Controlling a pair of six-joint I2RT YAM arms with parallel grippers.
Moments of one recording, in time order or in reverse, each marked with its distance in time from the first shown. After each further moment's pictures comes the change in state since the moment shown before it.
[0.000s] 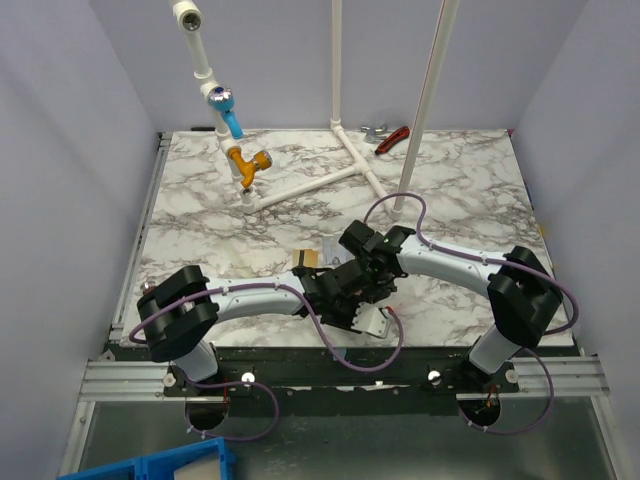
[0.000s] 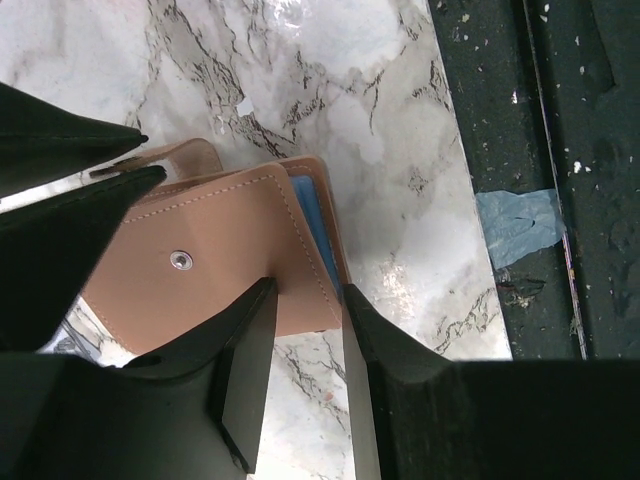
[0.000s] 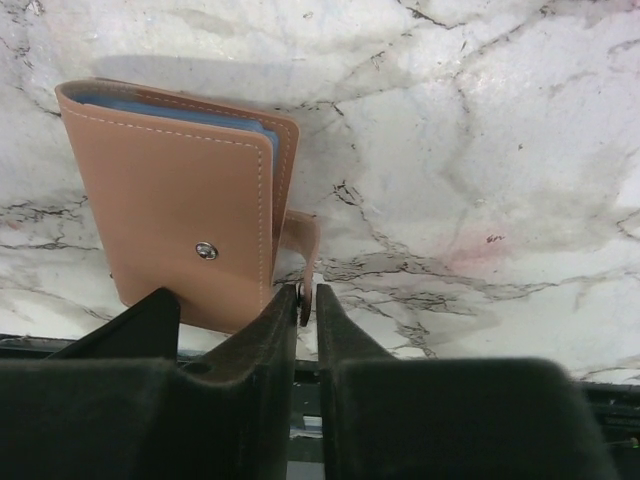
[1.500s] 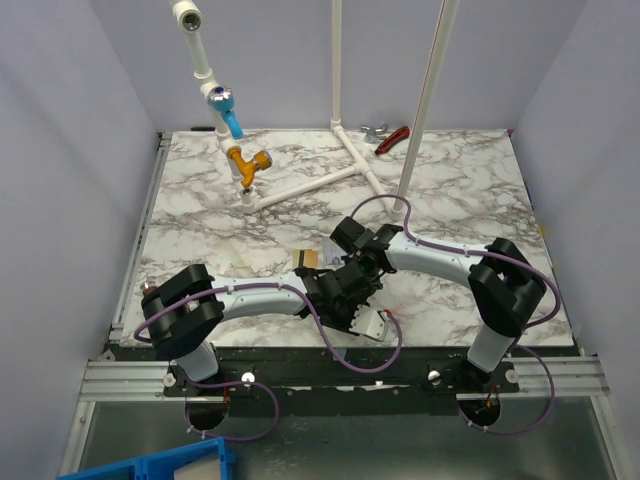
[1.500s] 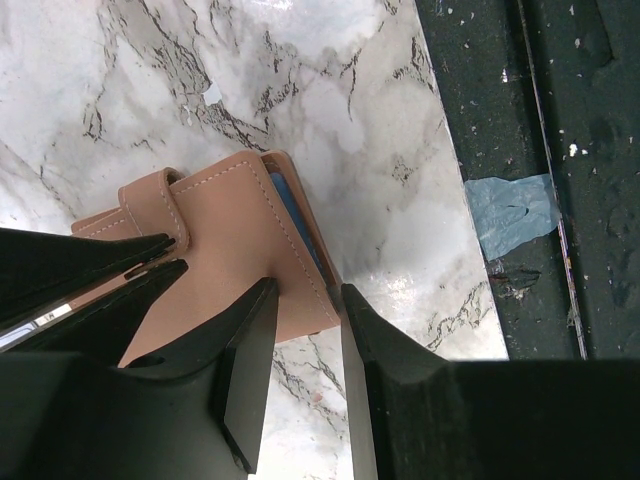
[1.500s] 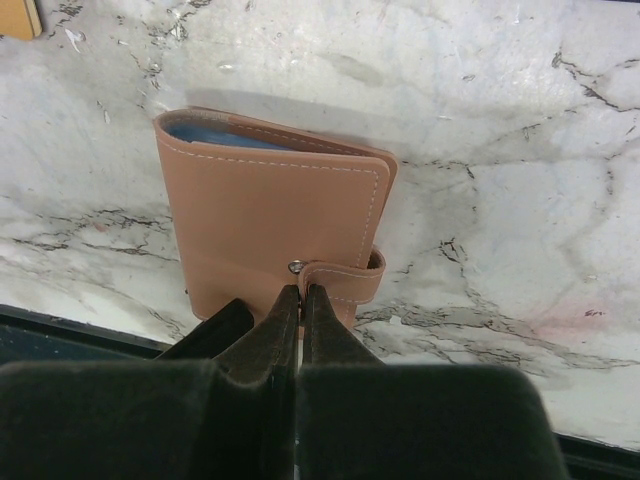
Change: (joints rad) left arm 0.000 0.021 -0.008 -0.021 0.004 0.020; right arm 0.000 0.097 0.042 0.111 -0.141 -0.056
